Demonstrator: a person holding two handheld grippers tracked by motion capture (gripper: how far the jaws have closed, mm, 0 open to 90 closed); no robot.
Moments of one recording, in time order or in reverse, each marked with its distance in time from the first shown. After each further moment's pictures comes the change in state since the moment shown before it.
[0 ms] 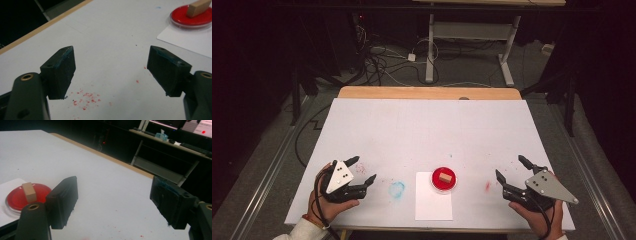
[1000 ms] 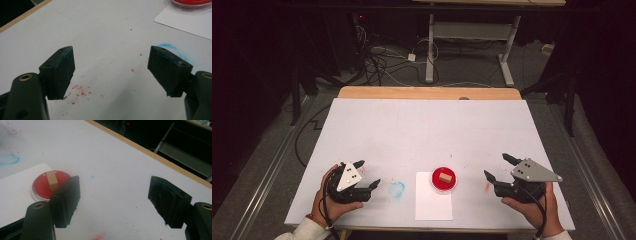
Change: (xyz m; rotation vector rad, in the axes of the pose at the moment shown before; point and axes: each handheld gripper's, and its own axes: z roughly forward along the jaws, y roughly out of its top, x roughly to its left) left arm -0.005 -0.006 0.015 0.096 -0.050 -0.001; right arm 0.005 0.027 0.021 0.154 0.194 -0.058
